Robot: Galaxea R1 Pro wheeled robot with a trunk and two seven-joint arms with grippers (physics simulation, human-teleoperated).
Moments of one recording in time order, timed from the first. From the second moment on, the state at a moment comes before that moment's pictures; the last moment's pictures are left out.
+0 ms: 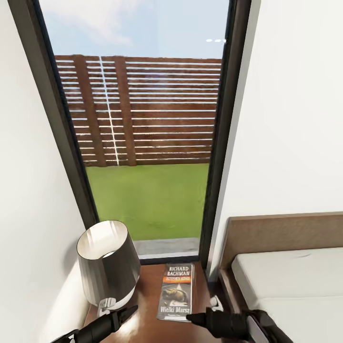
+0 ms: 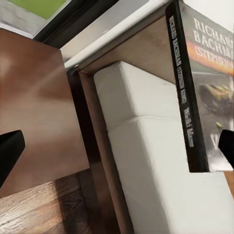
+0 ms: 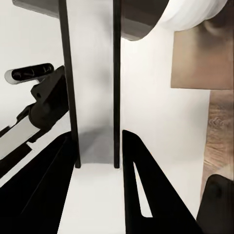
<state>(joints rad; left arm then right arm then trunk) -0.37 0.08 0.33 -0.39 0.11 0.13 -1.05 -0.36 -0.11 0.22 -0.66 -0.53 0.75 0.94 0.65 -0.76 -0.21</state>
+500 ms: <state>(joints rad) -0.37 0.07 0.34 -0.38 0.11 0.13 -1.05 -0.36 -0.09 0.10 -0.66 -0.66 0.75 0.77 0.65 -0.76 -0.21</state>
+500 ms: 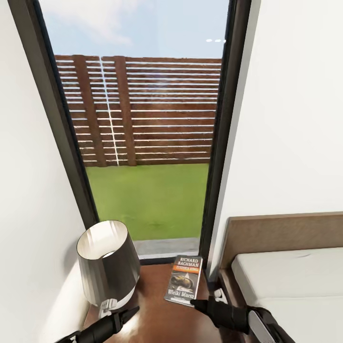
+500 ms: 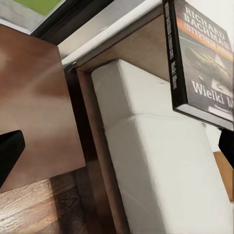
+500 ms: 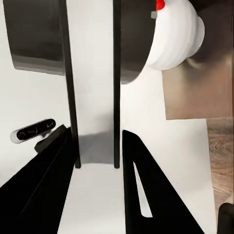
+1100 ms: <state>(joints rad) -0.37 0.07 0.34 -0.37 0.11 0.13 -1.05 -0.36 0.03 0.05 -0.60 -0.66 0.87 0.67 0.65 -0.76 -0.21</state>
